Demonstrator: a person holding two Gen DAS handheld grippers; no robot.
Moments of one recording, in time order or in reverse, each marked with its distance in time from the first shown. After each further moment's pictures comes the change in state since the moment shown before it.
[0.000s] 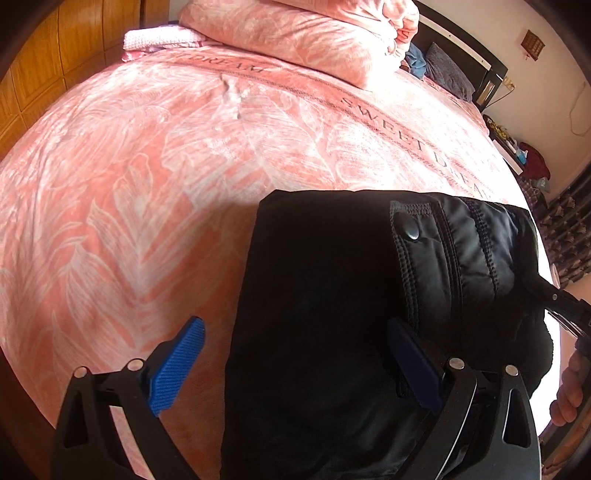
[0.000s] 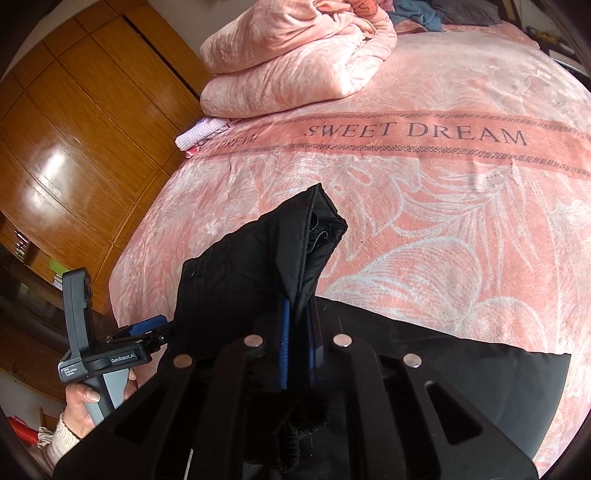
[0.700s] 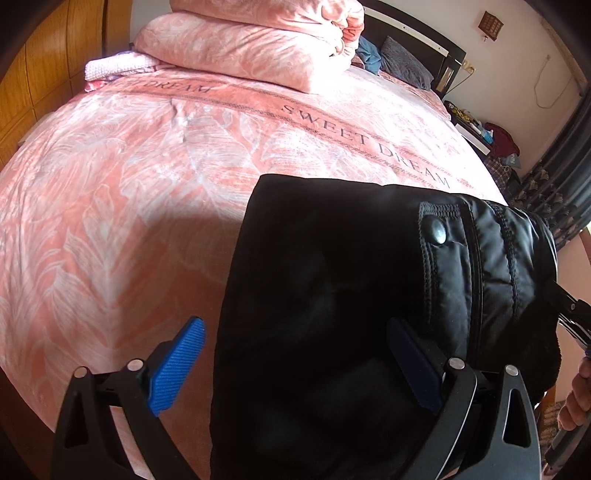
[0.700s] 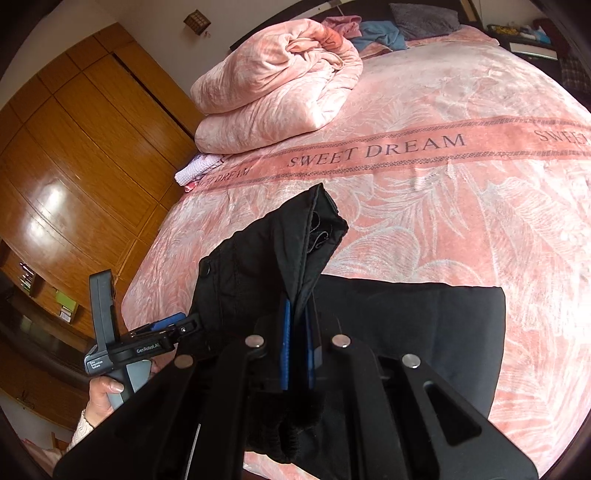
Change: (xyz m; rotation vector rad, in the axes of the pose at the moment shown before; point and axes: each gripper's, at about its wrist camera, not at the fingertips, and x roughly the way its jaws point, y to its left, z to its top) left arm -0.024 -0.052 -0.012 0.121 -0.026 -0.083; right arm -0.098 -0.025 -0.041 0.118 -0.114 -0.027
